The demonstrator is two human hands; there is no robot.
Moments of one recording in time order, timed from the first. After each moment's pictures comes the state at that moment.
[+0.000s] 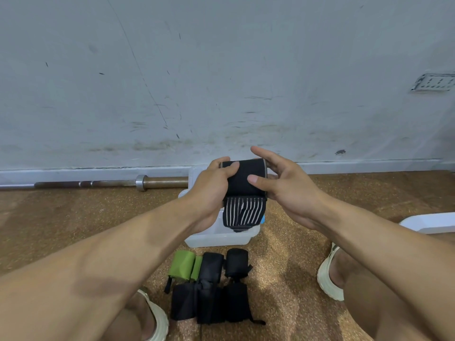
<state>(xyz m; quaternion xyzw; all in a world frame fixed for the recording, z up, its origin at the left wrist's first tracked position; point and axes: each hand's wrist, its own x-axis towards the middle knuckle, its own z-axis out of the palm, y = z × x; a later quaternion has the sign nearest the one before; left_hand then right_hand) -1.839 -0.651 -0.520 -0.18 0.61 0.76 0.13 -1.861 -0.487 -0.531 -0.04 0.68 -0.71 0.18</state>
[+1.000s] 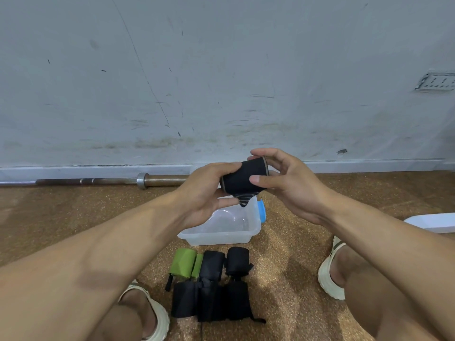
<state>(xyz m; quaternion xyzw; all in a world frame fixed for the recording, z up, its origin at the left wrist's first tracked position) -1.837 -0.673 -0.517 -0.15 0.58 0.78 0.20 -1.867 -0.483 -0.533 -0.06 0.65 -0.73 0.20</state>
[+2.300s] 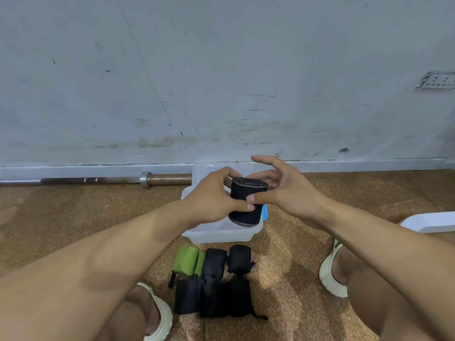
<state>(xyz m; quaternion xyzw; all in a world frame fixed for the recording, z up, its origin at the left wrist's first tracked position) -1.830 -0.676 -0.535 -0.02 0.85 0.50 0.17 -1.856 -0.481 -0.539 -0.09 0.78 -0.58 0.20</state>
